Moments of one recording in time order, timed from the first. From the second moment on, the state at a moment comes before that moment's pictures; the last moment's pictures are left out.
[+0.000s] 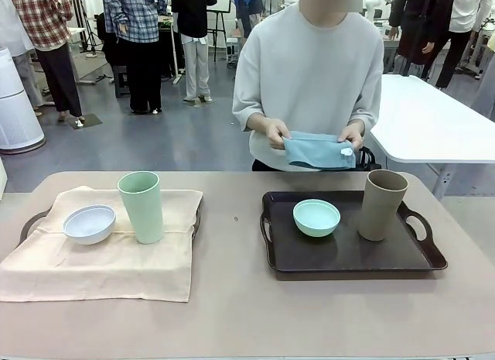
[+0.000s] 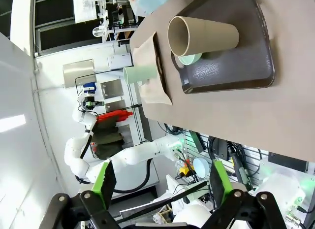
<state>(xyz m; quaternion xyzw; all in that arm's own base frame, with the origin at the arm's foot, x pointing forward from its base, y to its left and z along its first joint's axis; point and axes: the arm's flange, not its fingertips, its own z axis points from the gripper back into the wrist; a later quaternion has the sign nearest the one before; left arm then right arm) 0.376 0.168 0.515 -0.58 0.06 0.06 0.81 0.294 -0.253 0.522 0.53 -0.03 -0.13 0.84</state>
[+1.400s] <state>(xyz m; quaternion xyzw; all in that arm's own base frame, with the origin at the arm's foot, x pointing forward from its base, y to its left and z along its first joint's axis) 0.377 0.167 0.515 -0.58 0.06 0.06 0.81 0.295 -0.252 0.523 0.53 -0.03 -0.13 0.84</state>
